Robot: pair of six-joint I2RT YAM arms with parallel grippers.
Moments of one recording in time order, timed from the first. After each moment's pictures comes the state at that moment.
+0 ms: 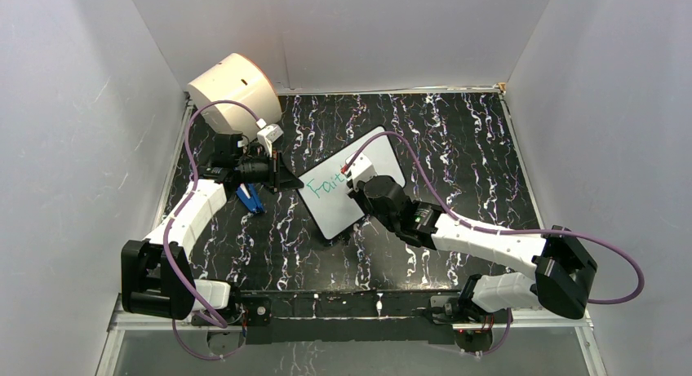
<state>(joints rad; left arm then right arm) -0.14 1.31 0.90 -0.35 0.91 -0.04 1.05 1.27 0.82 0.01 0.43 -0.05</state>
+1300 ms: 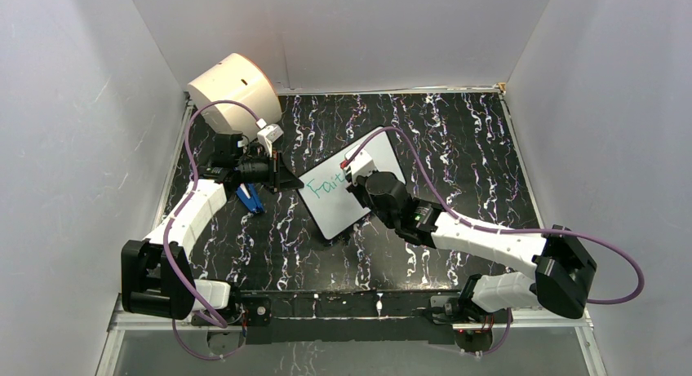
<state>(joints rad) -0.14 1.31 0.90 -0.35 0.92 -0.04 1.05 1.27 0.84 0.09 0.45 -0.10</state>
